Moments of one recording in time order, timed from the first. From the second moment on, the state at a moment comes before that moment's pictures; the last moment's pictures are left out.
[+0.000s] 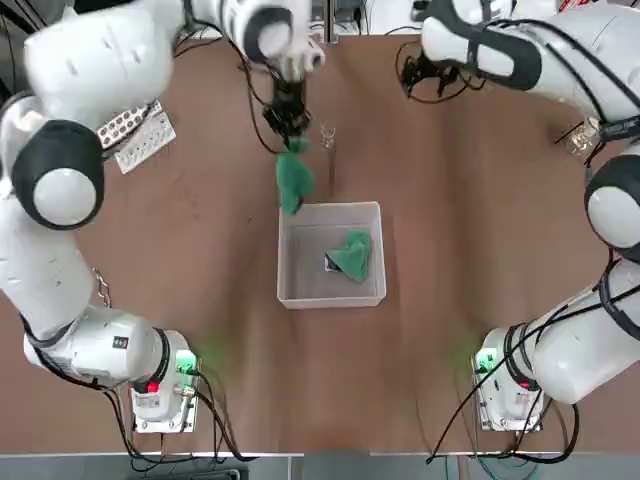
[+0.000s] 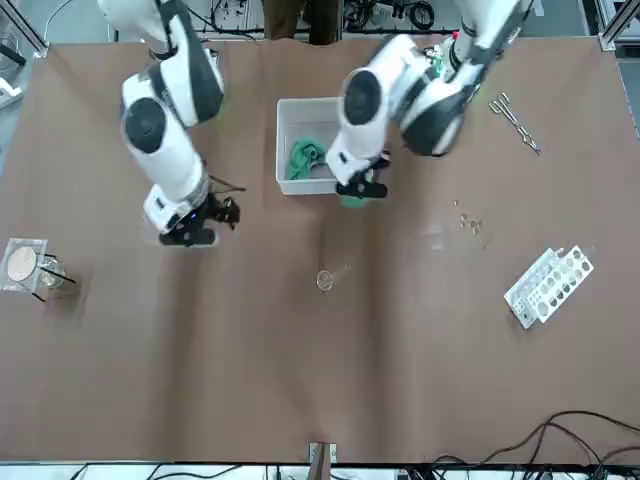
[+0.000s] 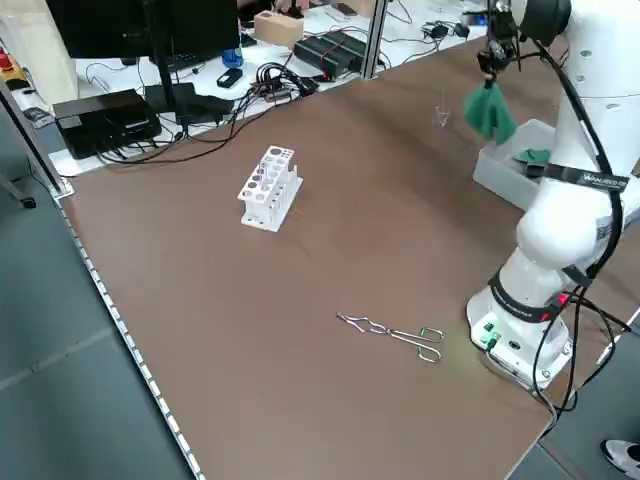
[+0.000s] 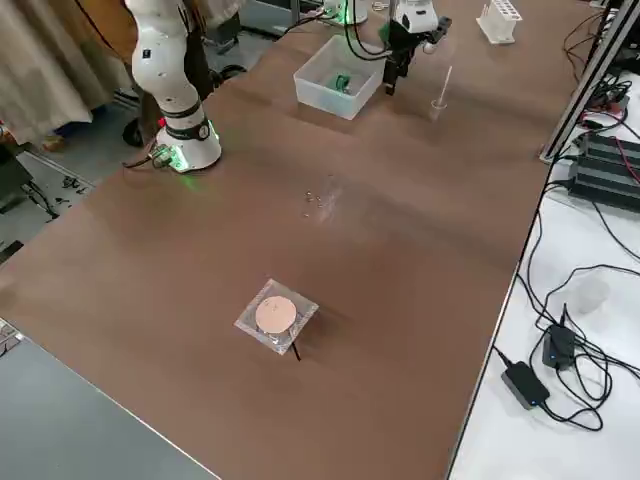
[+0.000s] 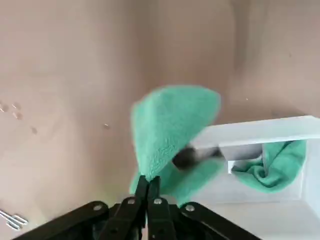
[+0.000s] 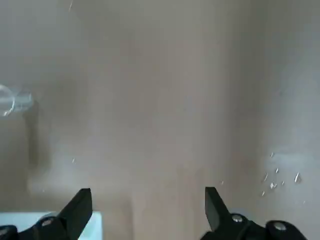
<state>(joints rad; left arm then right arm) -0.07 0.39 -0.74 -1.58 0.15 1.62 -0.68 0.65 0.18 -0.17 -1.84 0.04 1.98 0.48</state>
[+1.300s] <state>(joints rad) -0.05 0.50 -0.34 -1.93 0.16 2.00 -0.62 1.31 0.59 -0.17 -1.88 0.00 2.11 1.43</state>
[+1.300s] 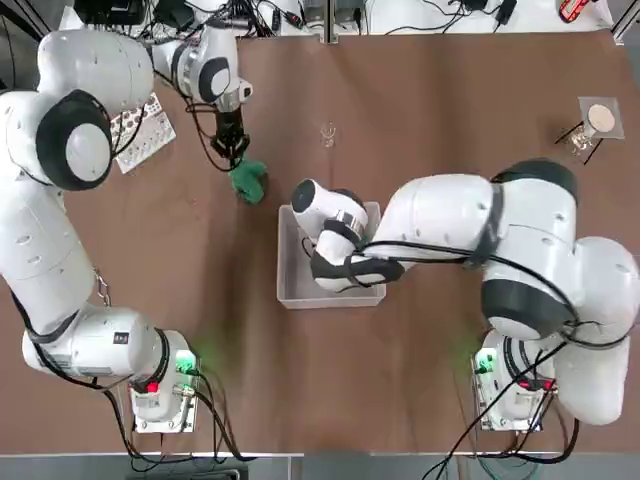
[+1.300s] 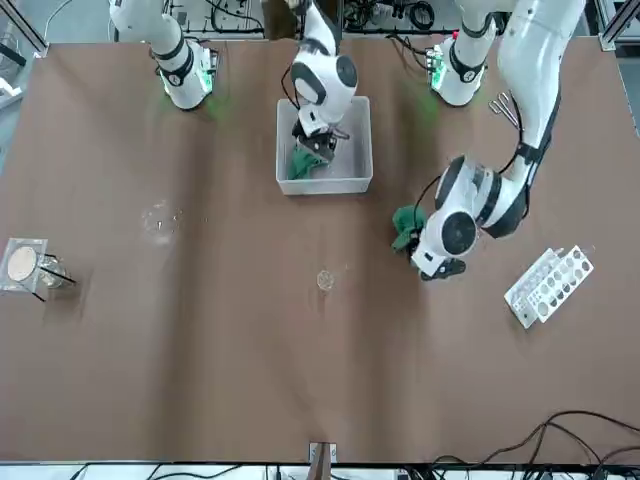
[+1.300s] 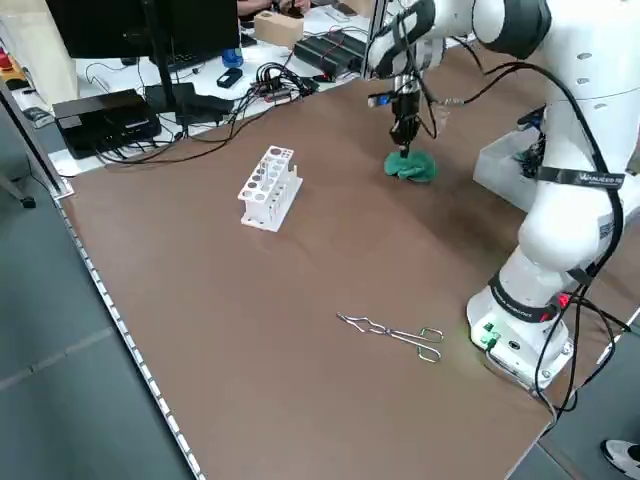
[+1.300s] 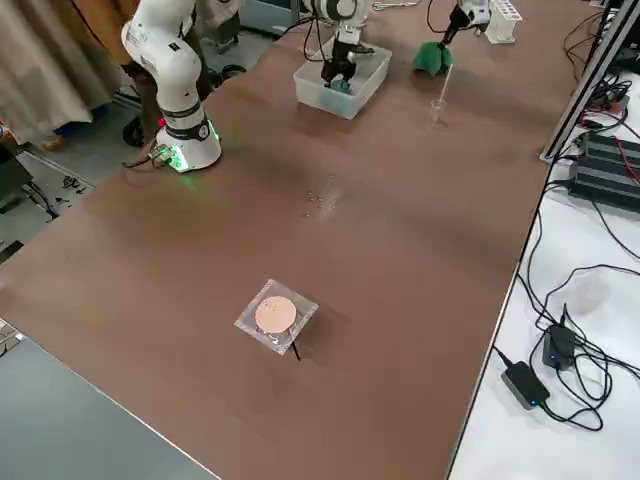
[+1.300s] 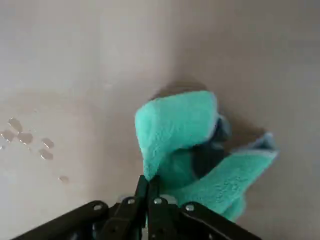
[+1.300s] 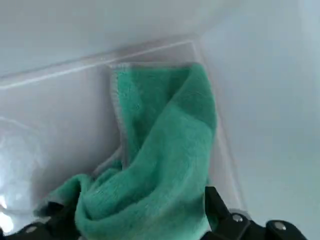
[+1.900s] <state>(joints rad) -0.04 0.51 -0.28 -2.09 0.26 2.02 -0.63 1.30 0.59 -0.18 -1.88 -0.01 2.10 1.43</state>
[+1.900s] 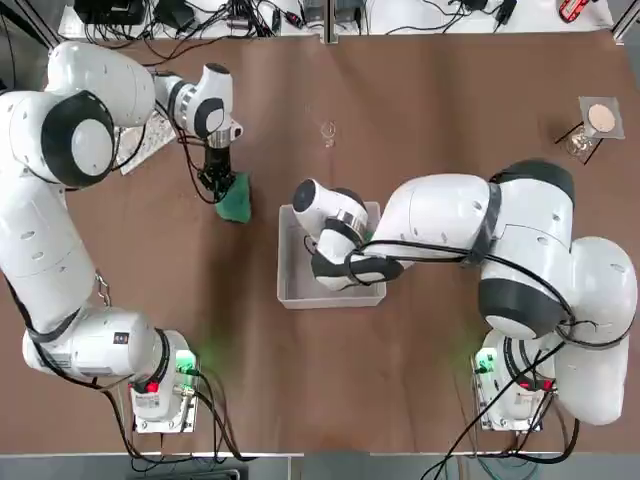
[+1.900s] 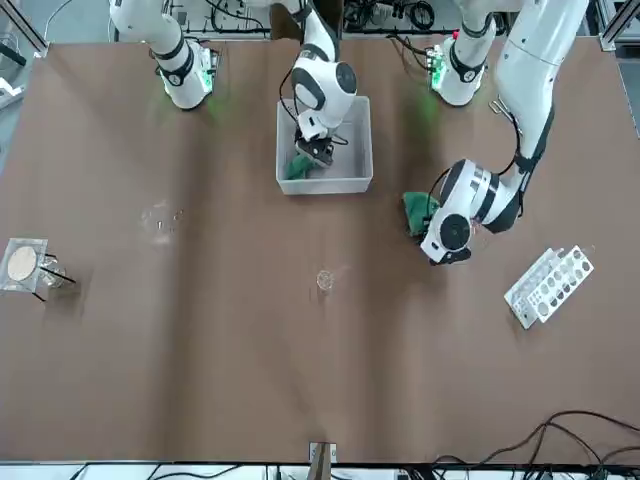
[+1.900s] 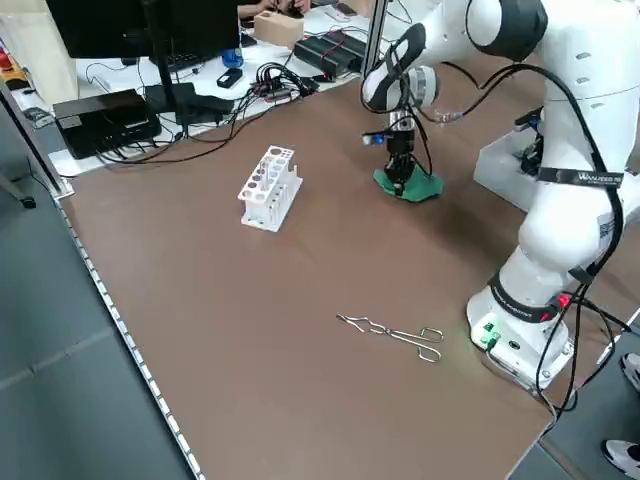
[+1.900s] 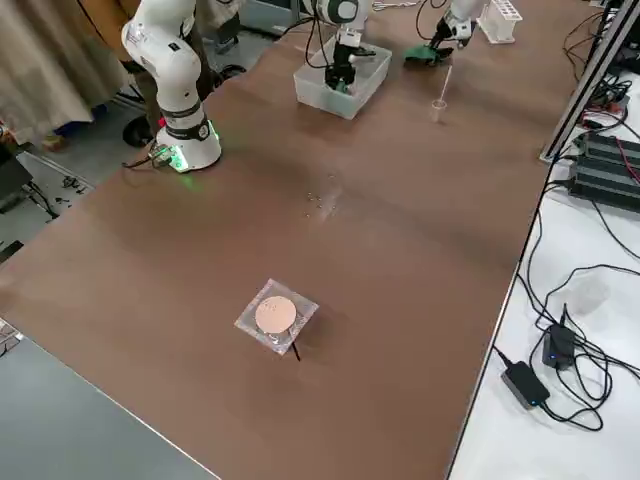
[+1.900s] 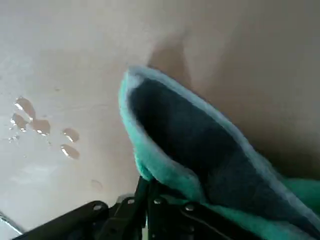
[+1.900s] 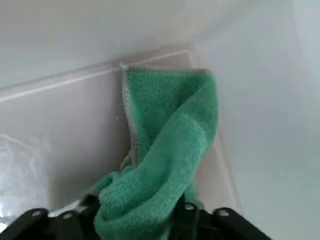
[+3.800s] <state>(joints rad) -0.06 0.47 -0.15 -2.13 0.48 2.13 -0.63 0.31 0.30 -0.21 -2.07 -0.02 1.94 0.02</state>
